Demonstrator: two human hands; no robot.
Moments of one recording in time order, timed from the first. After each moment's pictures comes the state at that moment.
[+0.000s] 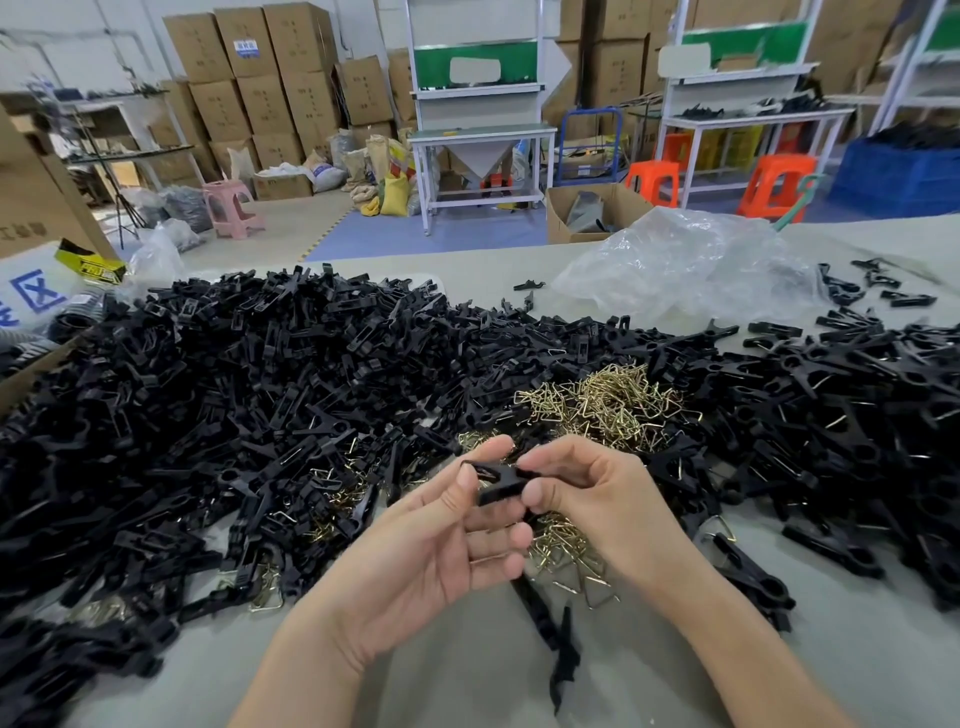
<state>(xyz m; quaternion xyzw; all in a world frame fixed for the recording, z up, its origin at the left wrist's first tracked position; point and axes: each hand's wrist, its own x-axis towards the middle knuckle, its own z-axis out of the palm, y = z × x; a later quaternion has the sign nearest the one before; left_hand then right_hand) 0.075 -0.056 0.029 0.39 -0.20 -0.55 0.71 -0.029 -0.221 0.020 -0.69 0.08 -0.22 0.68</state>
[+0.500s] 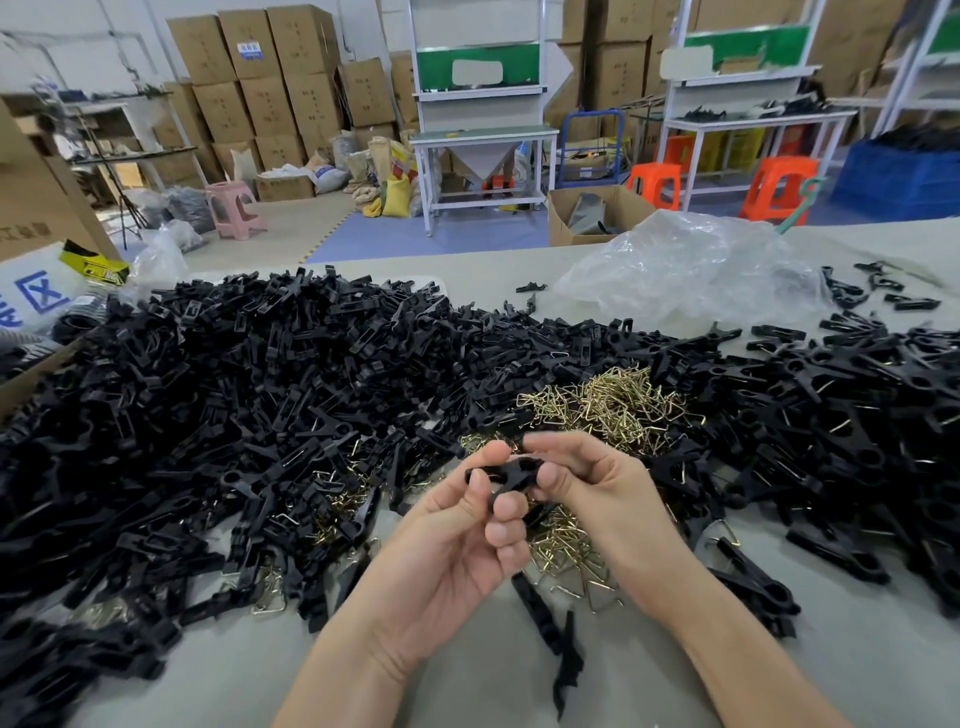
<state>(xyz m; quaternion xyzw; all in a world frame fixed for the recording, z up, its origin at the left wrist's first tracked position) 0.060 -0.072 0.023 0.28 -0.14 -0.52 0.80 -0.025 -0.219 0.018 -0.62 0.09 -0.24 0.74</state>
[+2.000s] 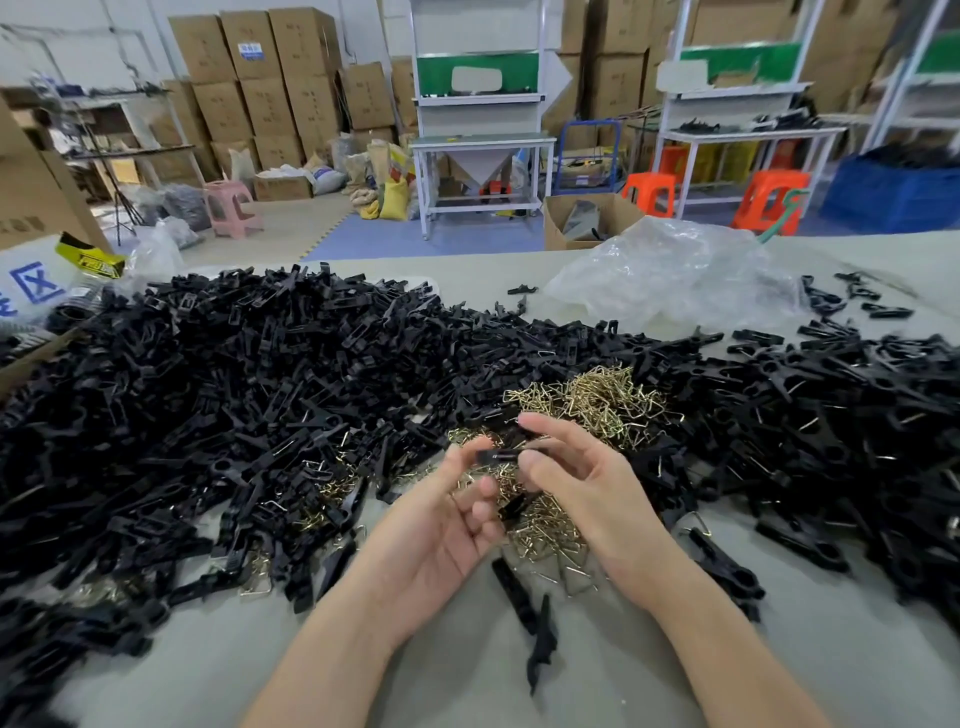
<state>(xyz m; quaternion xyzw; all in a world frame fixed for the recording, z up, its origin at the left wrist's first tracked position) 0.060 -0.081 0.021 0.39 -0.09 -0.46 0.79 -0.032 -0.226 0.016 -0.67 0.12 -0.23 0.69</state>
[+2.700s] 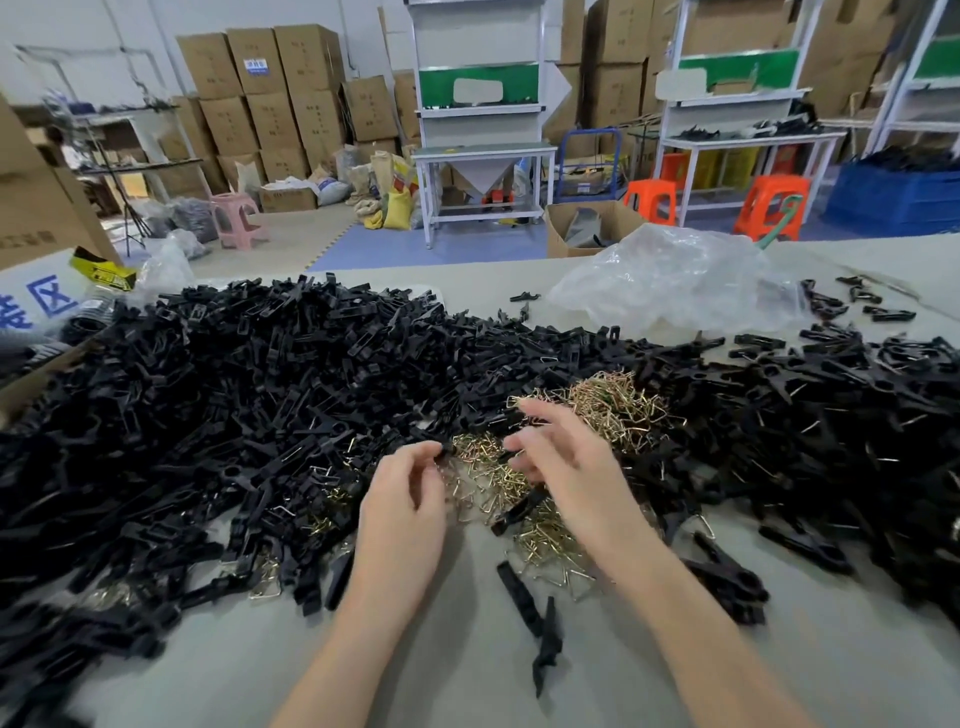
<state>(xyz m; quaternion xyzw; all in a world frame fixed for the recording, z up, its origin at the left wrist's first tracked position) 0.077 -0.075 -0.001 0.81 -0.24 0.04 0.53 -0.016 -0.224 0.023 -0.75 0.16 -0.27 0.58</state>
